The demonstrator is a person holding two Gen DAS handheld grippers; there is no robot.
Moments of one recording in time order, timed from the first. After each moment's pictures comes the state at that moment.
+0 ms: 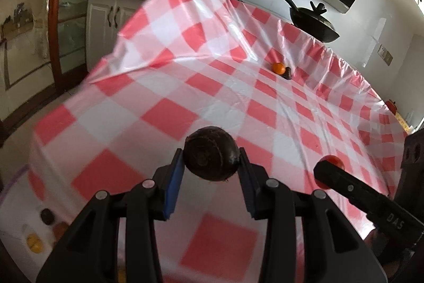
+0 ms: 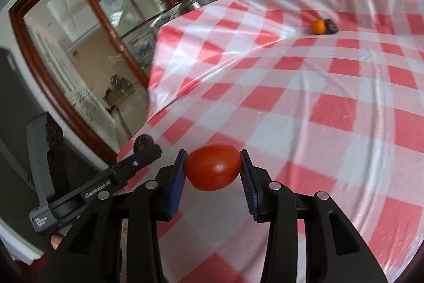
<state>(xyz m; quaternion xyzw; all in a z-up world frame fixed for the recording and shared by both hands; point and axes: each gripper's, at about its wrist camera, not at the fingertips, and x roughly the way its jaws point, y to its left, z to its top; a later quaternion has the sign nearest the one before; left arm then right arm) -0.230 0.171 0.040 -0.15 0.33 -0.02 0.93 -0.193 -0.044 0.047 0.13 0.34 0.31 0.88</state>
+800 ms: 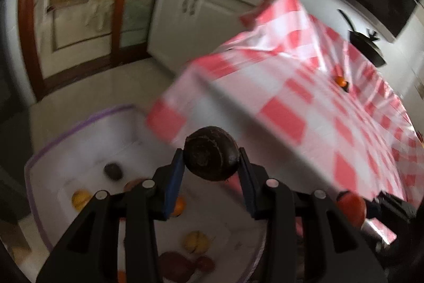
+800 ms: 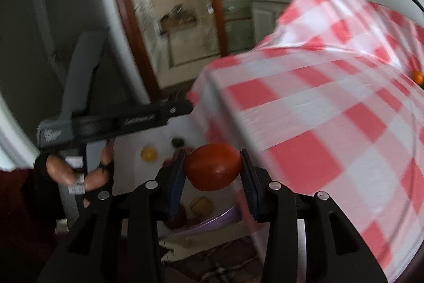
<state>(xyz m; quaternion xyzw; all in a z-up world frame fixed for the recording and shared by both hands) -0.346 0.293 -0.018 -0.22 0.34 0.13 0.90 -0.305 0.097 0.015 -0.12 0.34 0.47 0.81</state>
